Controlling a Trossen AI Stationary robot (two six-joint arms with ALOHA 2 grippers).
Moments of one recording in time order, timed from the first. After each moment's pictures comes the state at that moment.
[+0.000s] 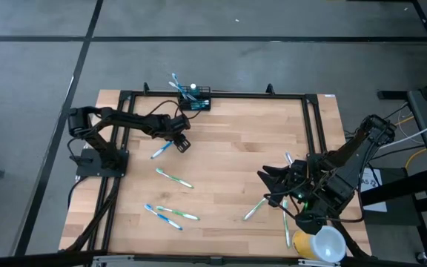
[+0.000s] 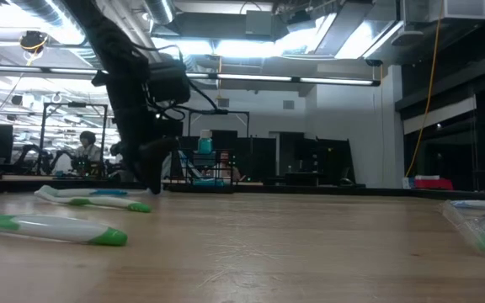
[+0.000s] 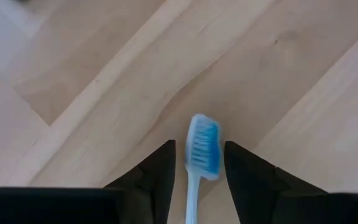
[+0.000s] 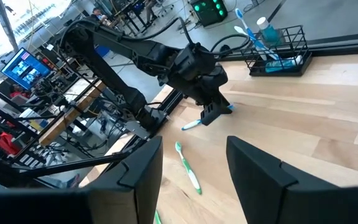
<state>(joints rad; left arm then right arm) 0.37 1.59 0.74 -0.36 -0.21 -0.37 0.86 1.40 1.29 -0.87 1.26 1.61</state>
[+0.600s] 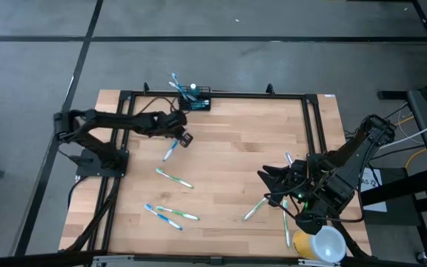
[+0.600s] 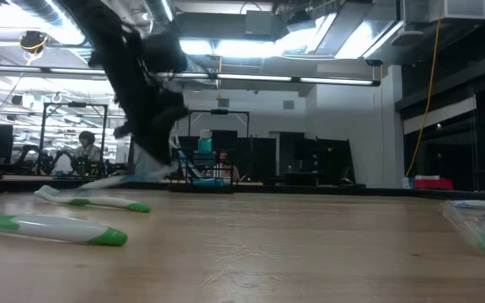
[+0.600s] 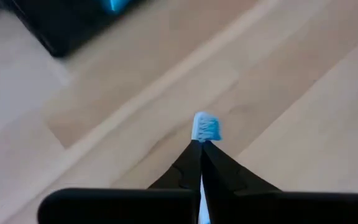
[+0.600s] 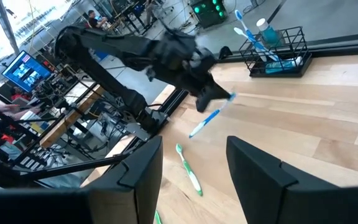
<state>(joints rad) 0.35 1.43 0.75 -0.33 -0.24 -0.49 0.86 1.40 1.29 -0.87 1.26 1.62</state>
